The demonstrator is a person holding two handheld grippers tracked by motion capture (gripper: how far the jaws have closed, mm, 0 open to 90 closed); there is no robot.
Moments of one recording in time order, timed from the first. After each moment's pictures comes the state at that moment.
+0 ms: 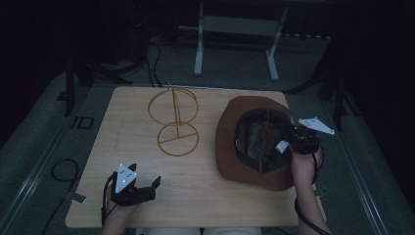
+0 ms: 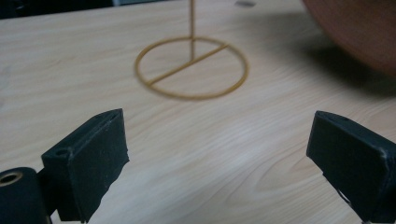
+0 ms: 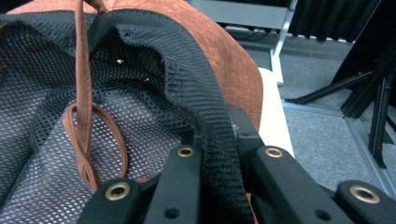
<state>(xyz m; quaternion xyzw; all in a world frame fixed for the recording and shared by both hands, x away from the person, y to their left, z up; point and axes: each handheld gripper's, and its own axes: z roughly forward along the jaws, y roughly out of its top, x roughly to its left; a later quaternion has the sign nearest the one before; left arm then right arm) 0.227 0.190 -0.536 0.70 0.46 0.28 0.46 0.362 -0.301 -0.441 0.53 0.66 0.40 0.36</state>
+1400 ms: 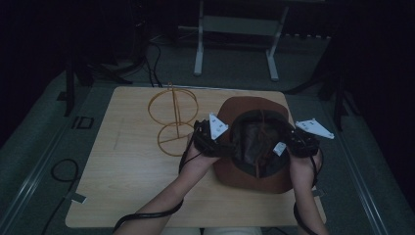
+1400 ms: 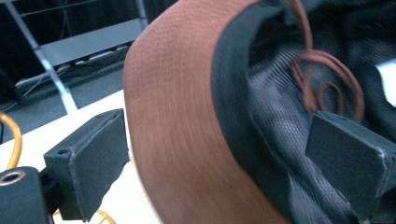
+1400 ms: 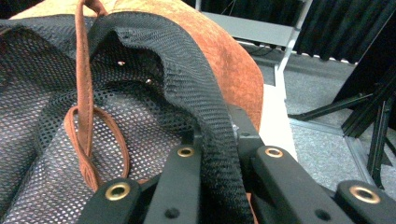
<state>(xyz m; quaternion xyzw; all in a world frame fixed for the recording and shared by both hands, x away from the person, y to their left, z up) 0.339 -0.014 -0.431 0.75 0.36 0.28 0.48 0.338 -0.280 -0.423 0.49 0.67 0.41 0.38</state>
